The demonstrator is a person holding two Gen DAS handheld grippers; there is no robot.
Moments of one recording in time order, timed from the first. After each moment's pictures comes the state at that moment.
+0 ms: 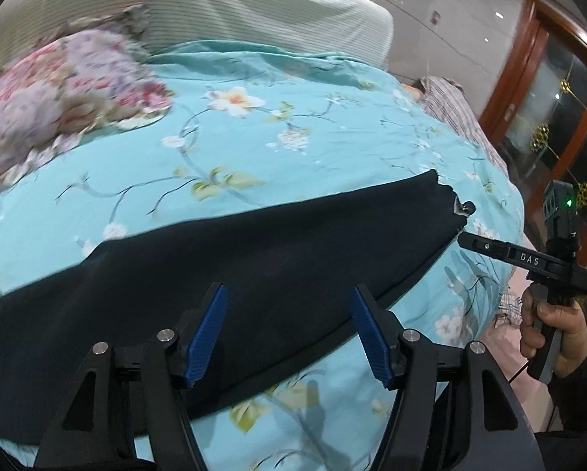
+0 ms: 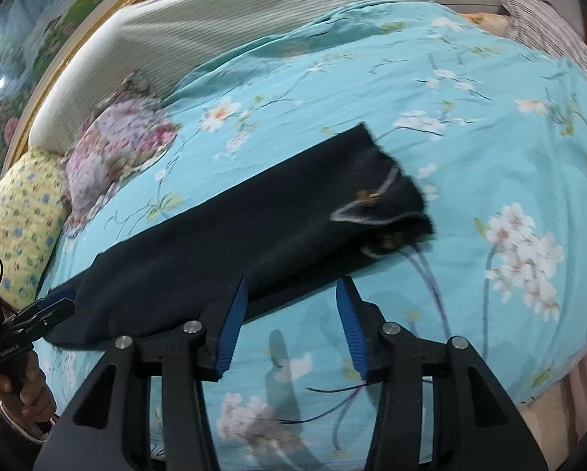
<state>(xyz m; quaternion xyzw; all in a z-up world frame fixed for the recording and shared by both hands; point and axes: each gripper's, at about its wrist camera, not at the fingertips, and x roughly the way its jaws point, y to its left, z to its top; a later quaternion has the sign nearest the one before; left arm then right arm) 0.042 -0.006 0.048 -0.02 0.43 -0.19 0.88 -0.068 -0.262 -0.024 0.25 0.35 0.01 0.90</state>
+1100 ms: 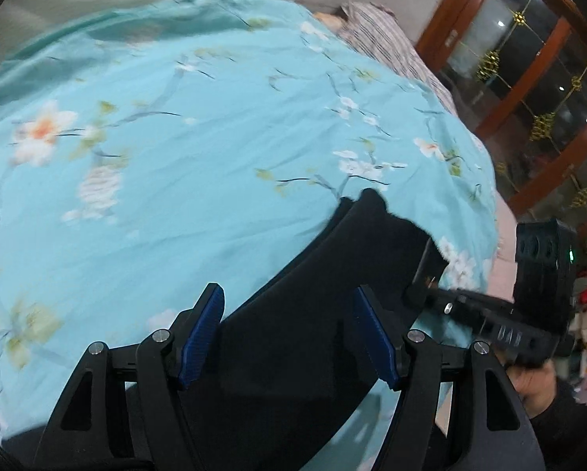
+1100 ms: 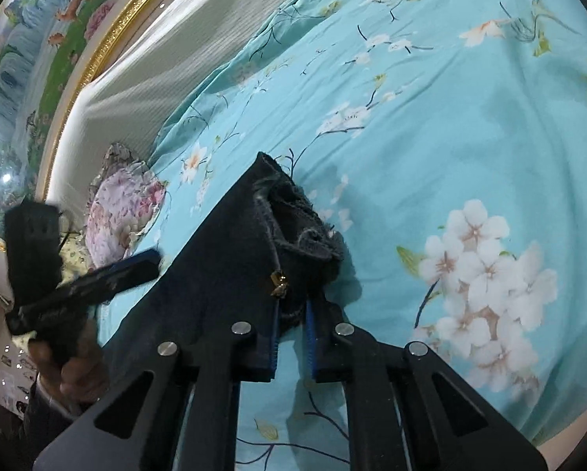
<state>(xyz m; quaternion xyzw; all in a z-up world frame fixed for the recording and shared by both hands) 0.195 -0.201 0.020 0.04 0.52 -0.34 0.78 -0.059 -0.346 -0.064 0.40 0.31 0.04 0.86</state>
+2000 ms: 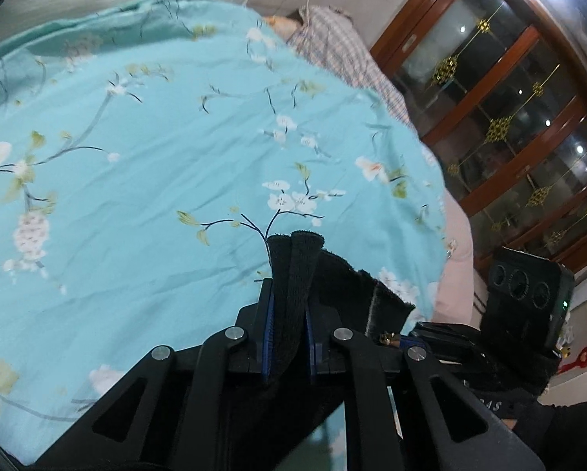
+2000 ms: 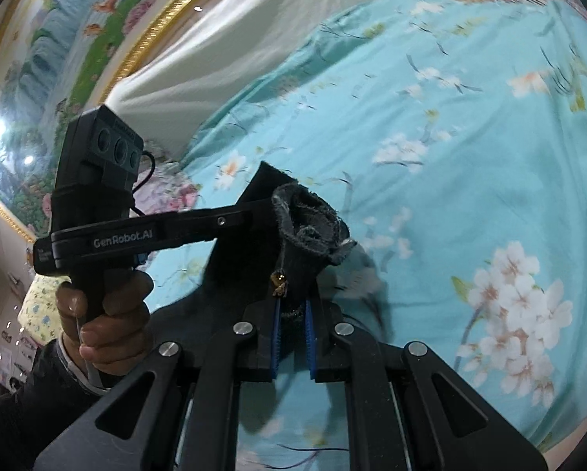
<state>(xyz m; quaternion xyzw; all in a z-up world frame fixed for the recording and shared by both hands) 0.204 -0.228 0.045 0.00 0.50 -0.42 0.76 -0.058 -0.332 -0.029 0.37 0.27 0.08 0.89</state>
